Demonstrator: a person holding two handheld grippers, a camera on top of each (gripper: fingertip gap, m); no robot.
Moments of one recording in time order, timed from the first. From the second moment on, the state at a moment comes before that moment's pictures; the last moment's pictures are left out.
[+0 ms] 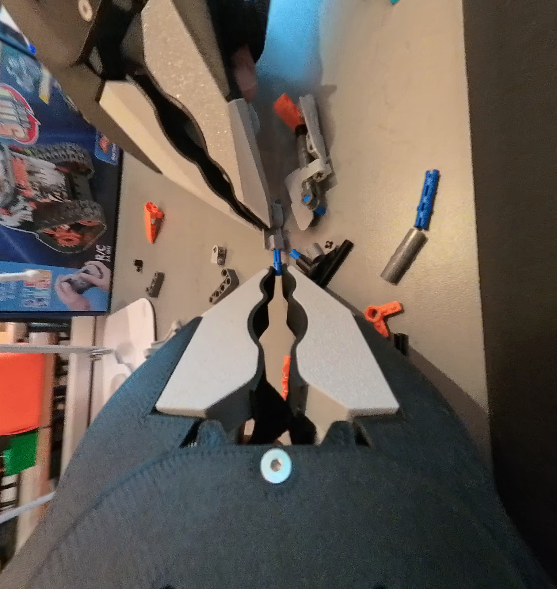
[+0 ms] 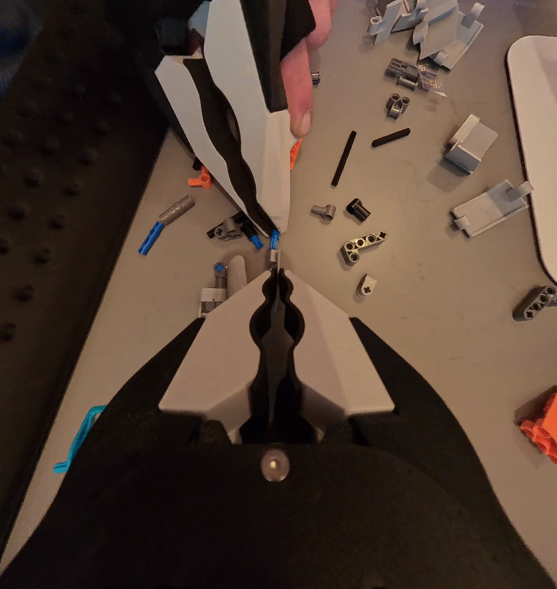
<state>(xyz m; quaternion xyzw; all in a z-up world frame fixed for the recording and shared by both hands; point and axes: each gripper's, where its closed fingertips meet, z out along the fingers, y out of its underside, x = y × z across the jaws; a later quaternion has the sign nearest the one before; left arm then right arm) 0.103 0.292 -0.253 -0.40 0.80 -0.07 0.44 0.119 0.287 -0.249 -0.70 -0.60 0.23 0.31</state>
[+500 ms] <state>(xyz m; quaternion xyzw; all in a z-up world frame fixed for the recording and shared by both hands) 0.103 0.293 -0.258 -0.52 0.76 -0.20 0.34 0.119 0.291 -0.249 -0.69 -0.61 0.21 0.33</state>
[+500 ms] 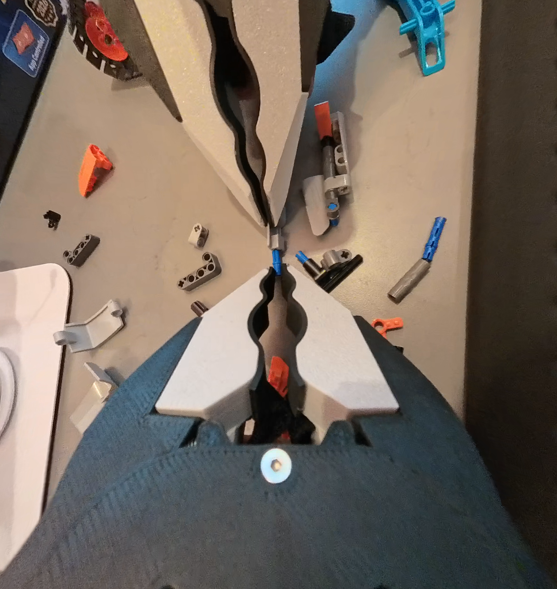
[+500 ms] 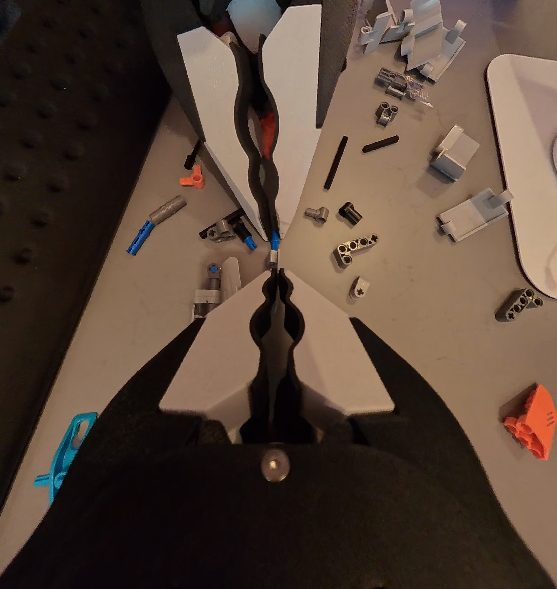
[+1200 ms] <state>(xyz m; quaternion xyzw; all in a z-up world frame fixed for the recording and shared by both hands) 0.104 0.294 -0.259 -0.54 0.75 -0.25 0.29 0.120 0.295 -0.247 -0.68 -0.60 0.22 0.35</state>
